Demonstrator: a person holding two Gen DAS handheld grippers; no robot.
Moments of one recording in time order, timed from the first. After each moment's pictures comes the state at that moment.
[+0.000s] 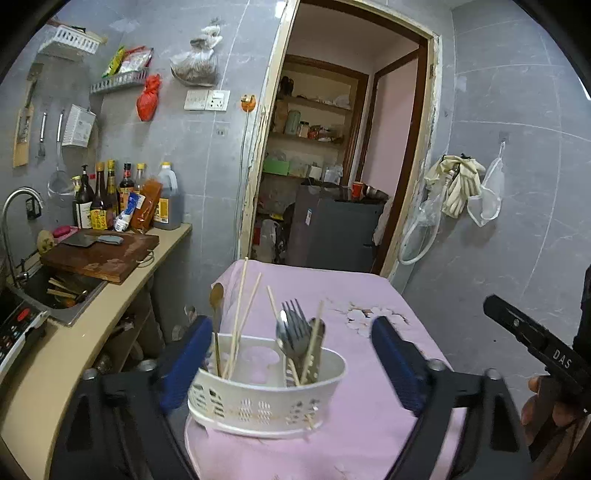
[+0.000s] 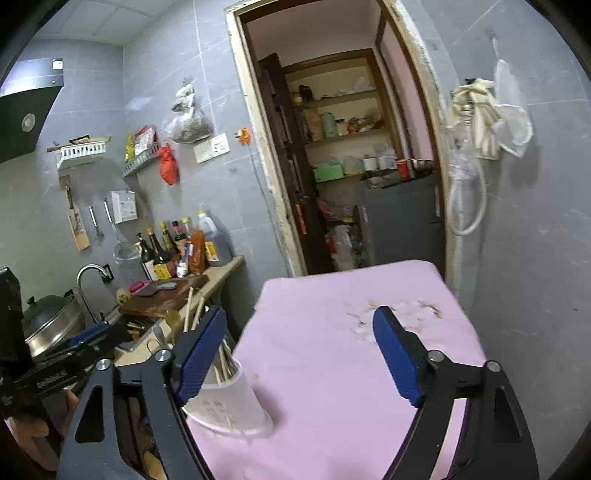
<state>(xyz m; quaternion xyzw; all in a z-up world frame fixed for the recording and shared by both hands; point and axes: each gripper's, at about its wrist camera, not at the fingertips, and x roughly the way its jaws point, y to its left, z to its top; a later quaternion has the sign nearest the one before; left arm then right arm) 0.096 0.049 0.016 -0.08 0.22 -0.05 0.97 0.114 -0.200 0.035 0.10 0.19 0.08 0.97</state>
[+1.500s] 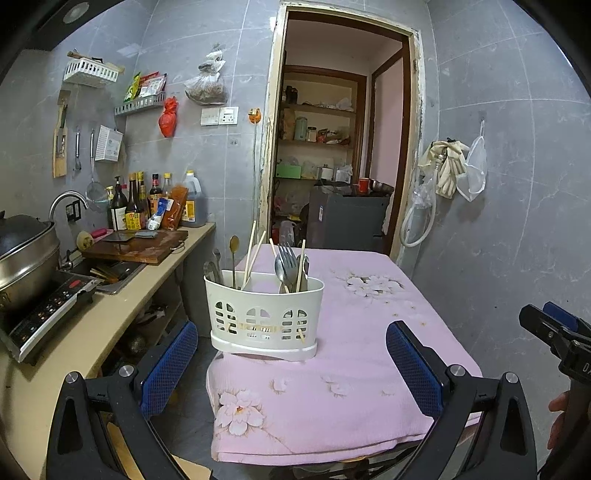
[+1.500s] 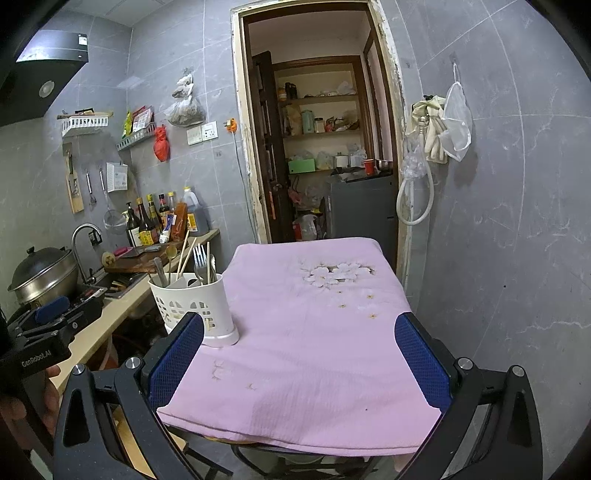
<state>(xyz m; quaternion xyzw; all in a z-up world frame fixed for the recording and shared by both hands) -0.040 0.017 0.001 -0.04 0.21 -0.01 0.98 -0.056 -0.237 0.030 0.05 0.21 0.03 0.98</state>
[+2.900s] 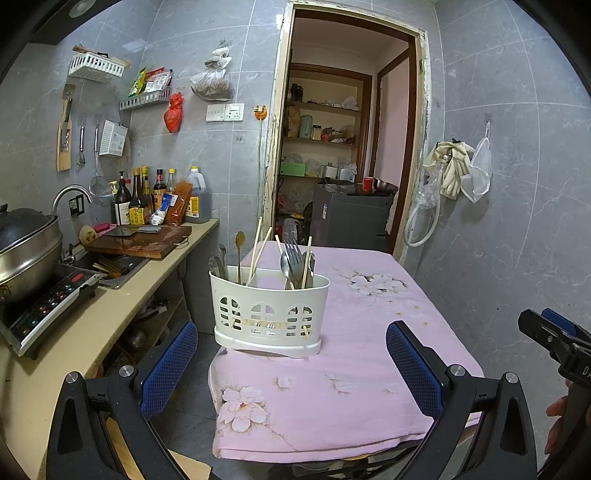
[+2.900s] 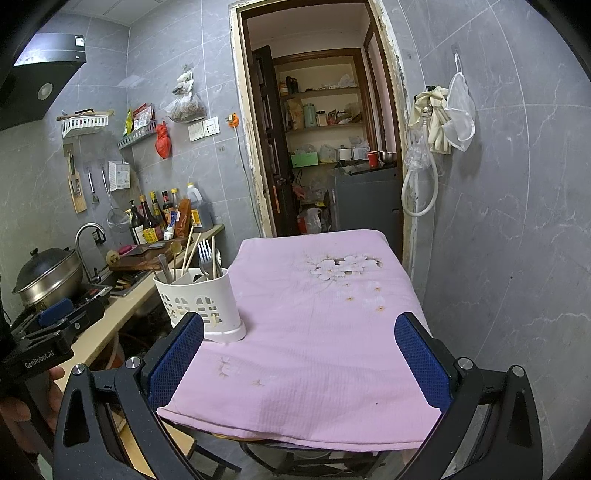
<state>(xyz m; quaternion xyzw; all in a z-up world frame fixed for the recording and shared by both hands) -0.039 0.019 -0.002 -0.05 0.21 0.00 0.98 -0.052 -0.233 0.026 0.05 0.22 0.03 0.97</state>
